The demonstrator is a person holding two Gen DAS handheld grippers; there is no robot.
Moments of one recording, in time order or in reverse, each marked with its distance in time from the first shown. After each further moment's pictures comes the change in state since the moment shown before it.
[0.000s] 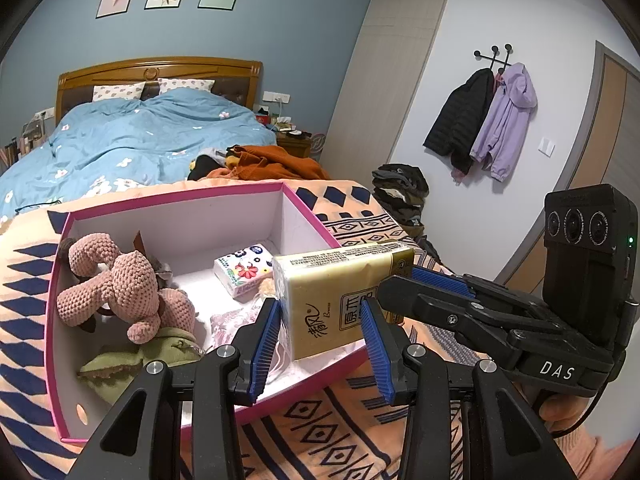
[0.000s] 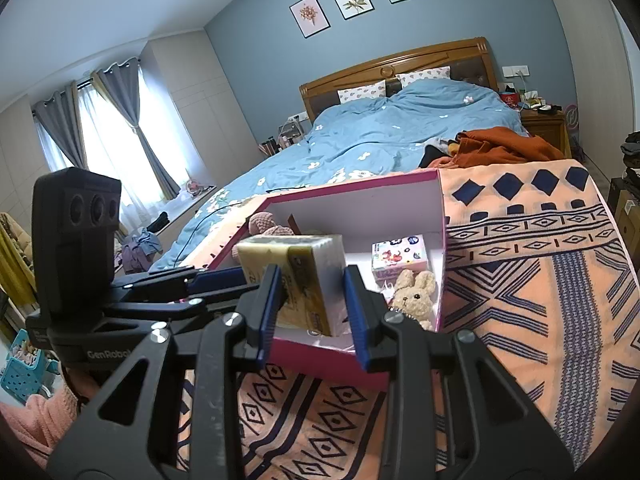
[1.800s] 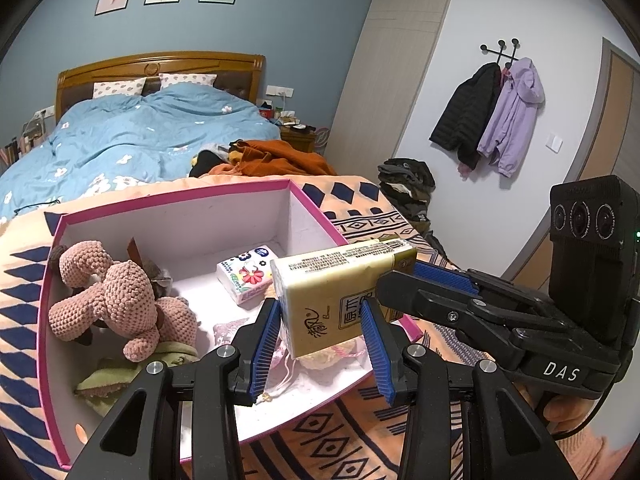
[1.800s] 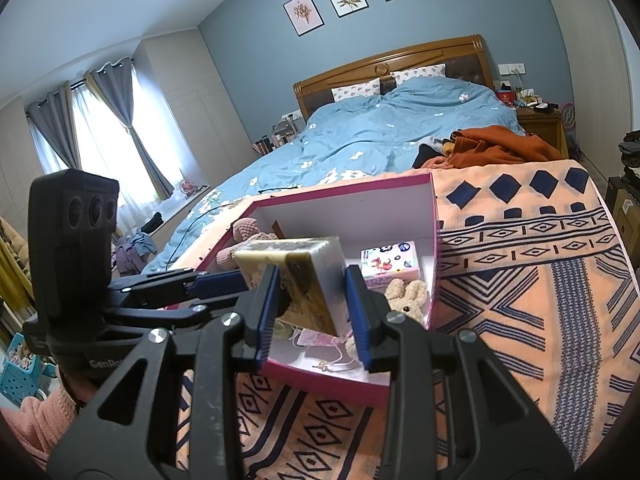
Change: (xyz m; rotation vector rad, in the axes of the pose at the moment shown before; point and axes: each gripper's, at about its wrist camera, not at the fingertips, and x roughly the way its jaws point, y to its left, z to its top) left arm 0.023 0.008 0.017 -0.001 0.031 0.015; right arm 0.016 -0.014 0.010 0.008 0.009 -0.019
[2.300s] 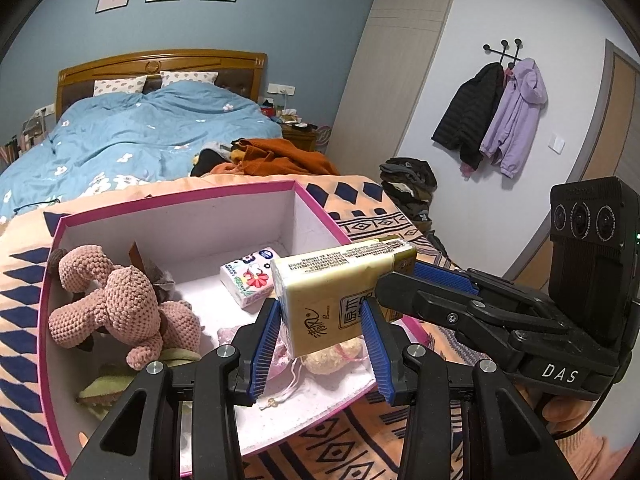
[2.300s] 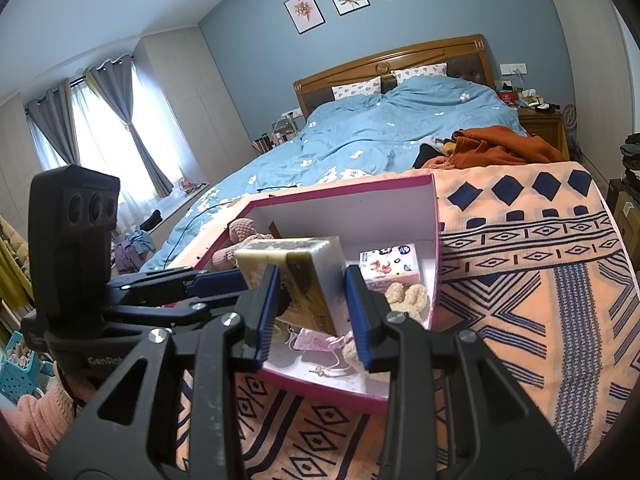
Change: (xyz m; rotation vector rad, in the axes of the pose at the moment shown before) left arm 0.004 0.004 0.005 -0.002 0.007 0.005; right arm 0.008 -0.001 0.004 -0.006 0.009 0.000
